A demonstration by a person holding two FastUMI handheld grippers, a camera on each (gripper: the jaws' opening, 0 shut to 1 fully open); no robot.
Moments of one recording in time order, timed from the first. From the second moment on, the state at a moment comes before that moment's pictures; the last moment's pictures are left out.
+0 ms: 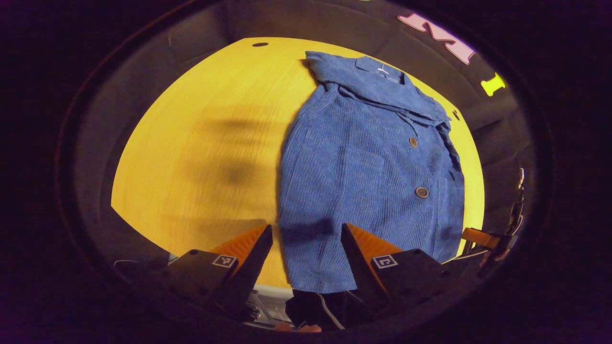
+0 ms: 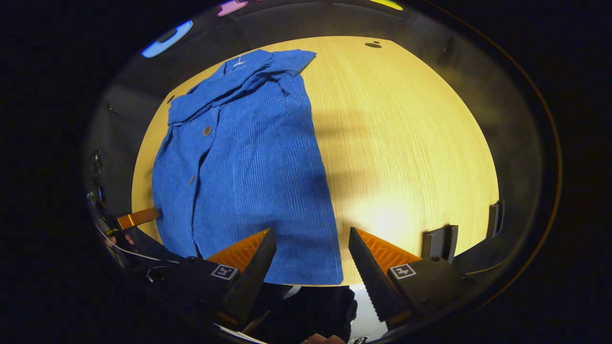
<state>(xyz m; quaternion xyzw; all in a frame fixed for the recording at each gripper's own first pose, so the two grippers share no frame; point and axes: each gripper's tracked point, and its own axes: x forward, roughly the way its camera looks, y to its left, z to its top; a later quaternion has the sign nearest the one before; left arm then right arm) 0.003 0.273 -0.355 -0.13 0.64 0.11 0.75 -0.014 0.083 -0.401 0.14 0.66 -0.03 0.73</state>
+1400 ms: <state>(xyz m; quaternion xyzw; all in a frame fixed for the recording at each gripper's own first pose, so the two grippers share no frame) 0.000 0.258 -0.372 -0.05 0.70 0.11 0.71 -0.028 0.086 -0.438 0.09 0.71 -0.06 0.69</state>
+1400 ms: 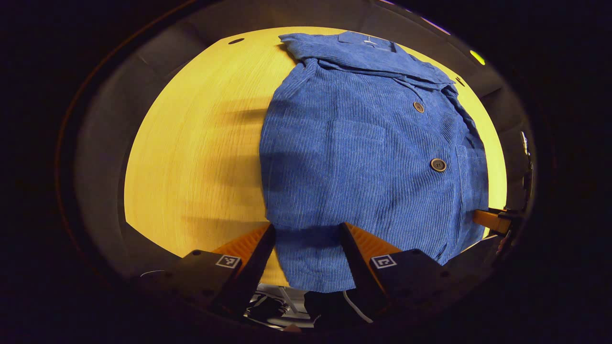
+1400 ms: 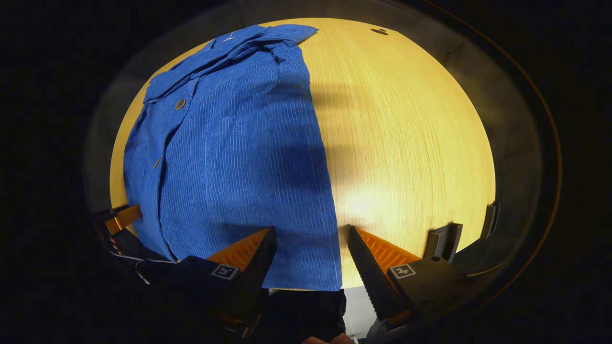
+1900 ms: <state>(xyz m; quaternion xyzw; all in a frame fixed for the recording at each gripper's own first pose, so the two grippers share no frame) 0.006 0.248 -0.371 -0.15 0.69 0.05 0.71 -0.026 0.110 -0.436 0.10 0.72 -0.04 0.69</state>
